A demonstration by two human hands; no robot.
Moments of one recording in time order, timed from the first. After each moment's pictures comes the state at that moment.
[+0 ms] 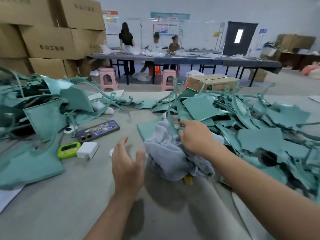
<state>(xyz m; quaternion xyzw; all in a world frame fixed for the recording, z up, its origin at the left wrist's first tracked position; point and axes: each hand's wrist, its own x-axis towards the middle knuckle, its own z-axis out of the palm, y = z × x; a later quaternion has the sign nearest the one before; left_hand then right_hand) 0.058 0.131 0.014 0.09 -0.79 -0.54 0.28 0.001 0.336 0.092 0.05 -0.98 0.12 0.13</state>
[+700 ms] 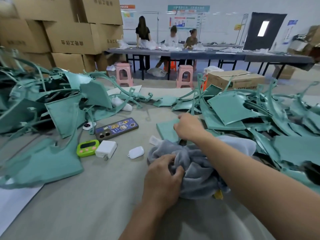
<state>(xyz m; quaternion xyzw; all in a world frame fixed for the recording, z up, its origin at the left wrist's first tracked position) 0.057 0.137 0.005 -0.05 -0.89 -0.44 0.15 -0.097 0.254 0.073 0.03 -0.98 0.18 0.06</state>
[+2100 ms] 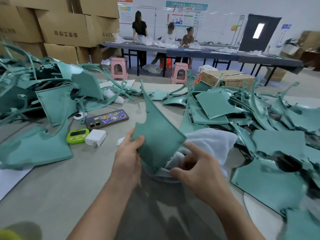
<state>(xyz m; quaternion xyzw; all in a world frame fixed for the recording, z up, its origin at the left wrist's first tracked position) 0.062 0.121 0.042 0.04 -0.41 -0.91 0.04 0.106 0.303 0.053 0.09 -0.90 0.42 0.08</state>
